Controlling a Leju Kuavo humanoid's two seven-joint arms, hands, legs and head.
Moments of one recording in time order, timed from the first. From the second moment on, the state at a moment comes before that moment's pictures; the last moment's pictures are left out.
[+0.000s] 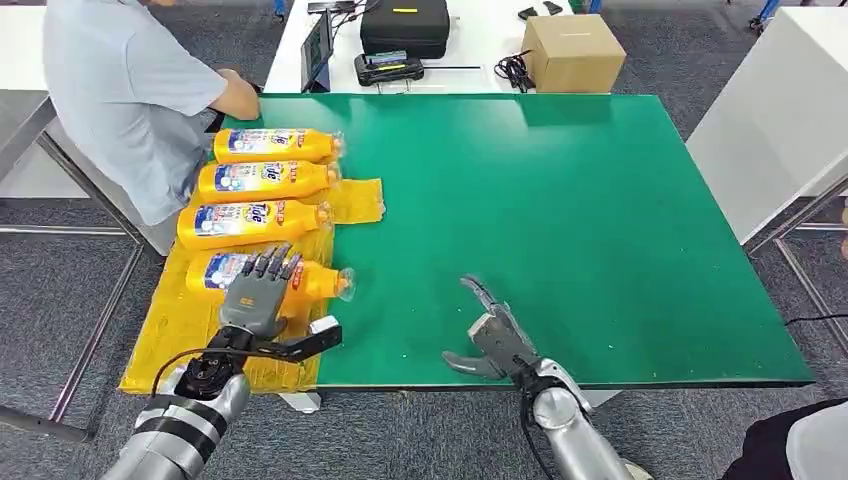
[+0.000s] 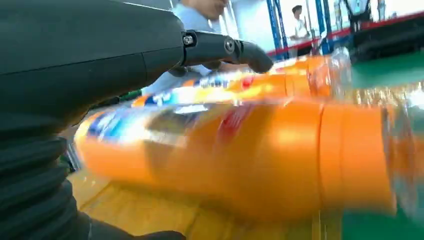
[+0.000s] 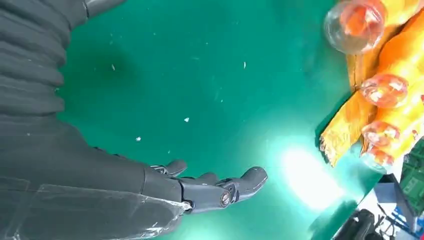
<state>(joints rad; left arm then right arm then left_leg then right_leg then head) -0.38 0.00 -0.30 -0.88 -1.39 0.45 0.05 -0.19 0.03 0.28 -1.06 0.36 0.09 -0.48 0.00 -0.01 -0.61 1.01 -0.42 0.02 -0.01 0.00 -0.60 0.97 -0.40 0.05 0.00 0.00</state>
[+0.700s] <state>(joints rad) -0.35 -0.01 -0.30 -0.90 -1.36 0.51 0.02 -0.17 0.01 0.22 -1.08 0.37 0.09 -0.48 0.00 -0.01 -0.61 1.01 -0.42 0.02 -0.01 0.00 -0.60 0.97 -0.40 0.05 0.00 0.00</state>
